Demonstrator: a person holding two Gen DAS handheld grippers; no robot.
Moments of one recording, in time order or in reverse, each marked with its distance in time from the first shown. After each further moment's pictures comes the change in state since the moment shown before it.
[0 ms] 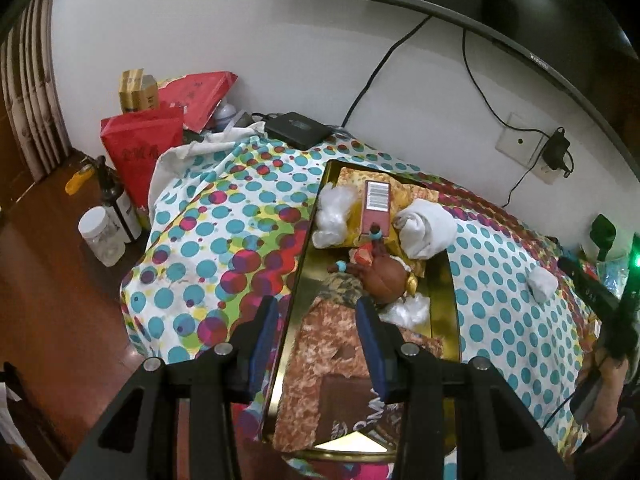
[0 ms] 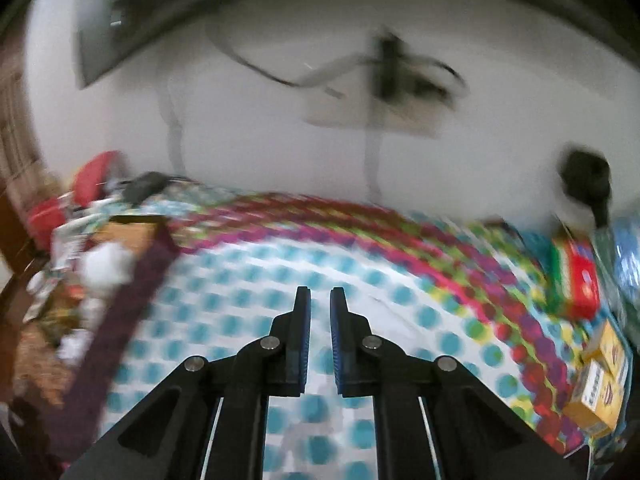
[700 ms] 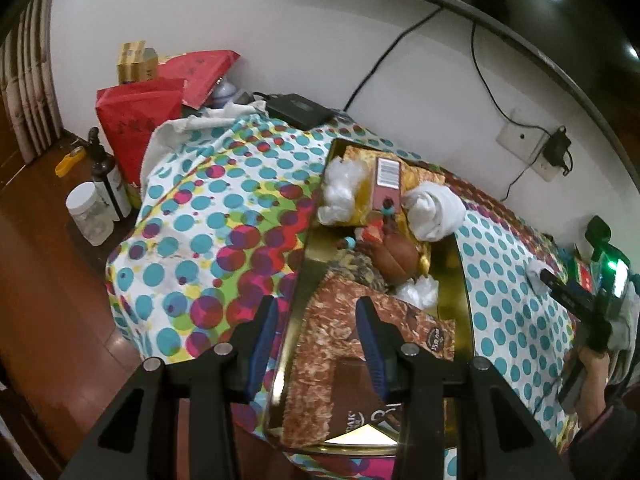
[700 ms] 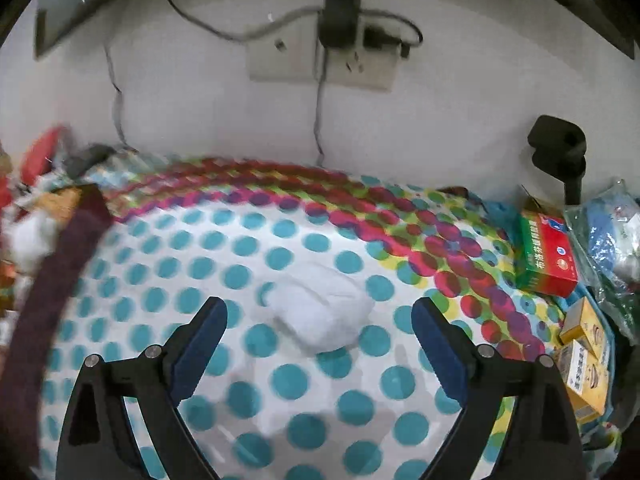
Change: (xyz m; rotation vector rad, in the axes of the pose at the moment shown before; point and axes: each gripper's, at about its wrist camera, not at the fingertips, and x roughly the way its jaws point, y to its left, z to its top) left arm 0.020 0.013 -0.016 -0.022 0.036 -0.050; right arm 0.049 -0.037 -0.025 0.018 0.115 -0.216
